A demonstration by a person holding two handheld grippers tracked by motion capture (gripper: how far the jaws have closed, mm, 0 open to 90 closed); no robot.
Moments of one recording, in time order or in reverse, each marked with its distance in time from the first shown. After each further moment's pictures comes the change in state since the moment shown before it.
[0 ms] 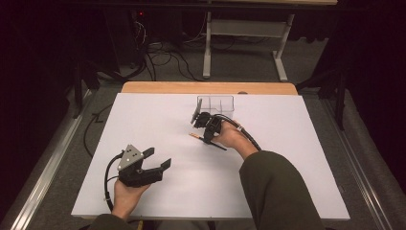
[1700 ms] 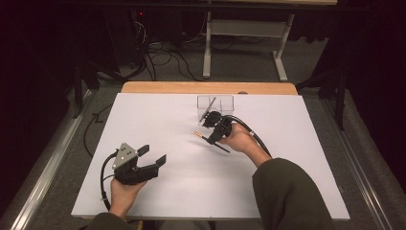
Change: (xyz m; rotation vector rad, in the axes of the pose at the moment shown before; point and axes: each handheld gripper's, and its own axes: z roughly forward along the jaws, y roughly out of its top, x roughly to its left) left arm 0.010 0.000 -0.004 -0.036 0.043 -0.022; right arm 0.002 -0.033 -0.026 -0.133 0.057 0.039
